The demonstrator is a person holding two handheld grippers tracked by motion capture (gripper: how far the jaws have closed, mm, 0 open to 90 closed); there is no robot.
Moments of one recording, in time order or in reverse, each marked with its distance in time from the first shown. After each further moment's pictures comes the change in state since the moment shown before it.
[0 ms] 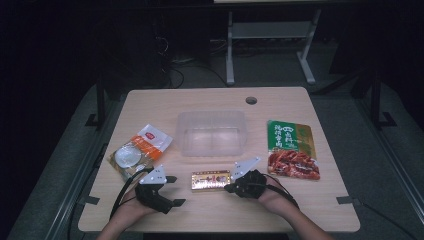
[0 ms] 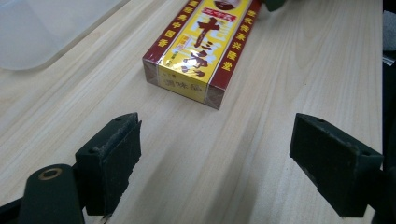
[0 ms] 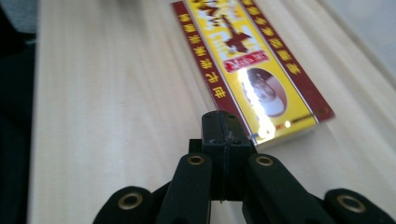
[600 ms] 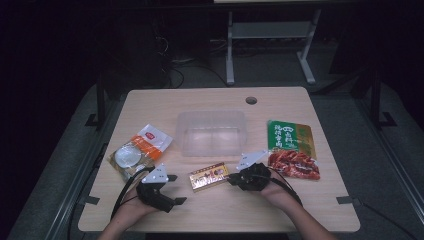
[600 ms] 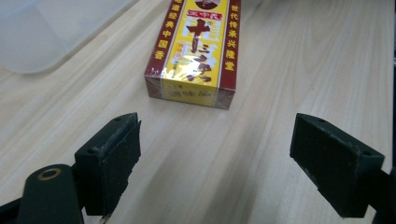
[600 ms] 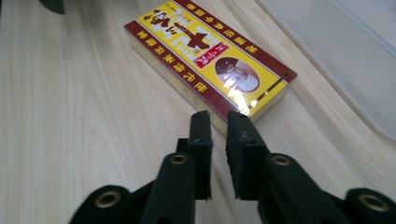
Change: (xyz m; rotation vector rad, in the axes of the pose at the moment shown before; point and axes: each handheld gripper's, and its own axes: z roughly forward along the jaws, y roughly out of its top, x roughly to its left) left arm 0.000 0.007 0.002 0.012 0.035 -0.002; right arm -0.019 -0.003 -0.009 -0.049 -0.047 0.060
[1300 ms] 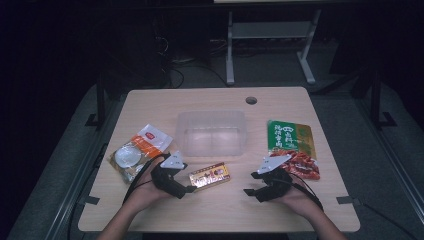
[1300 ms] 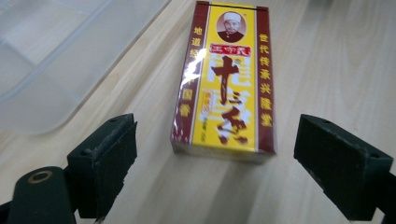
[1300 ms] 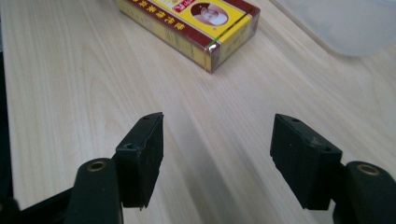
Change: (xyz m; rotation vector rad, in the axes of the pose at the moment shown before) left arm 0.018 0.041 0.034 0.085 -0.012 0.071; right arm -0.003 -0.038 -0.039 0.013 -0.026 0.120
